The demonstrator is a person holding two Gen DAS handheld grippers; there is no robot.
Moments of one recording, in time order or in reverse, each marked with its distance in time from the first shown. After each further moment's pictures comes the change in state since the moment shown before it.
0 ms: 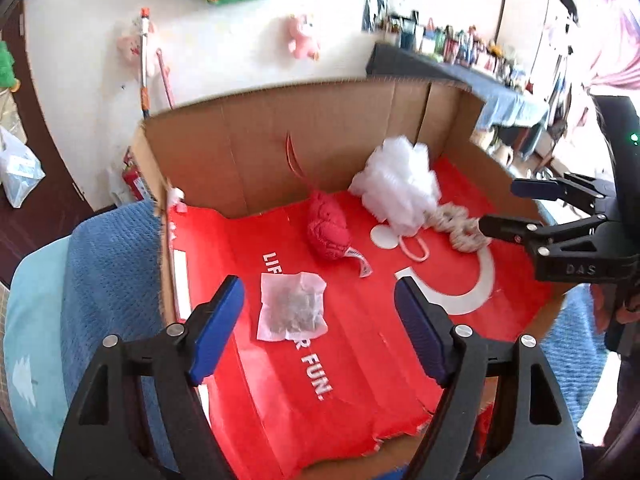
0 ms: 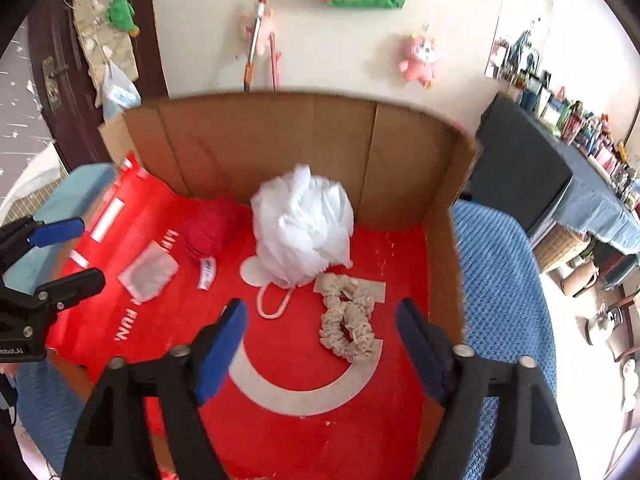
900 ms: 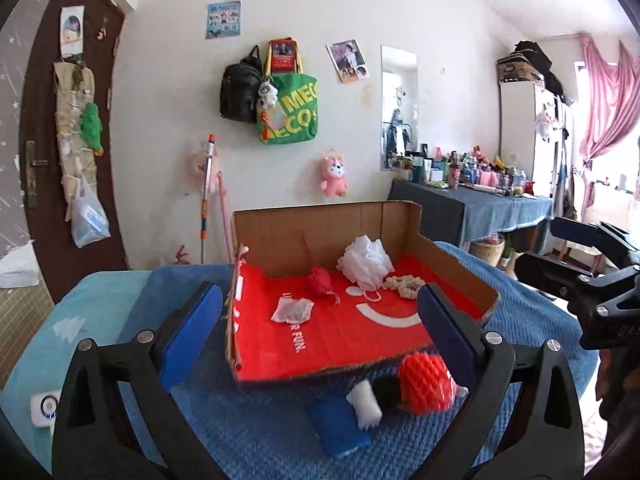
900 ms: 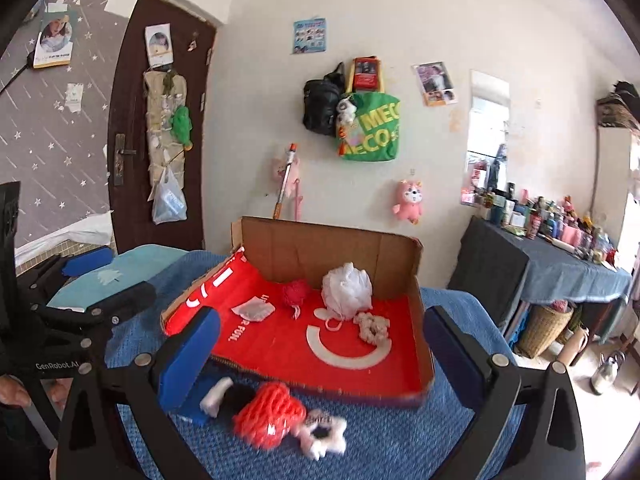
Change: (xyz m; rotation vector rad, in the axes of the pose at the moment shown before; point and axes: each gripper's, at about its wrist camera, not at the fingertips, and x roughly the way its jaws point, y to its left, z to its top) left arm -0.163 -0.072 -0.134 -0.037 -0.552 0.162; right arm -0.190 0.069 -0.154 -0.019 -0.570 -0.026
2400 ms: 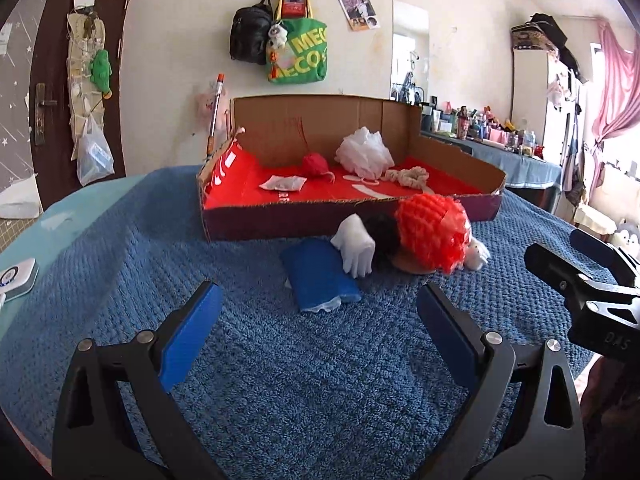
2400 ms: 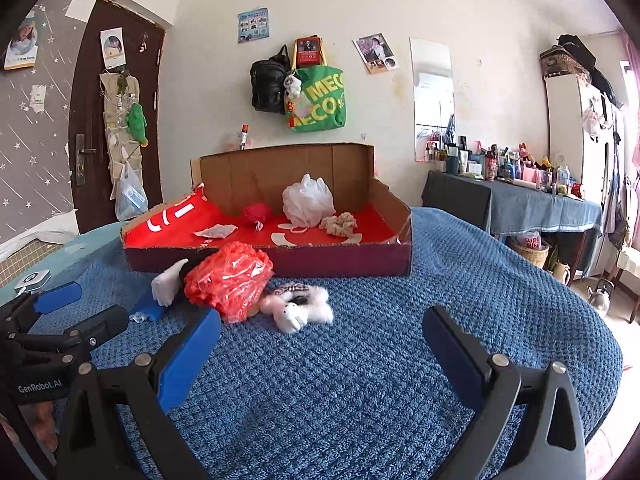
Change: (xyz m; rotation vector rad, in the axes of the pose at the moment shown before) left arm 0.006 -0.019 -0.131 -0.052 0.160 0.019; right arm -0.003 -0.003 -0.149 0.141 0.028 -0.124
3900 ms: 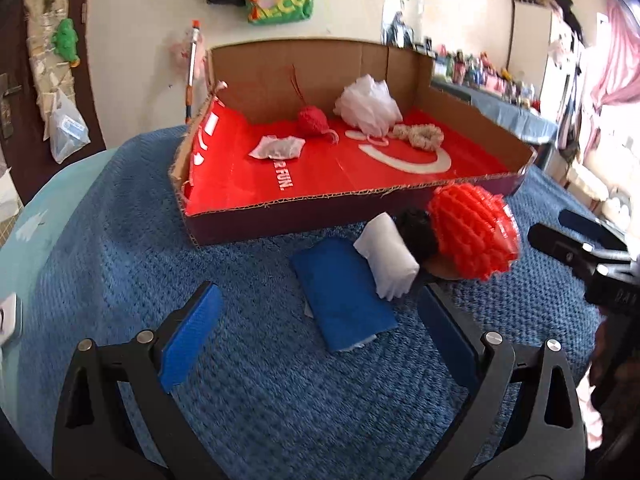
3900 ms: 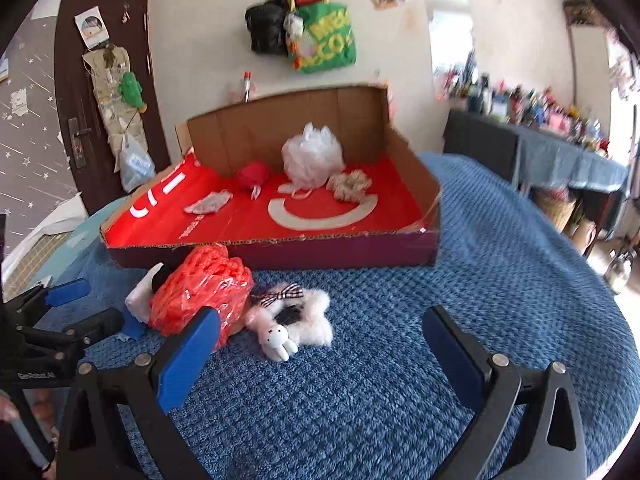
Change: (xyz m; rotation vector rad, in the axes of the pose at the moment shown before) left arm 0.060 0.019 0.043 0.059 0.277 -0.060; right arm 0.068 -0.024 0.038 0.053 0.279 0.106
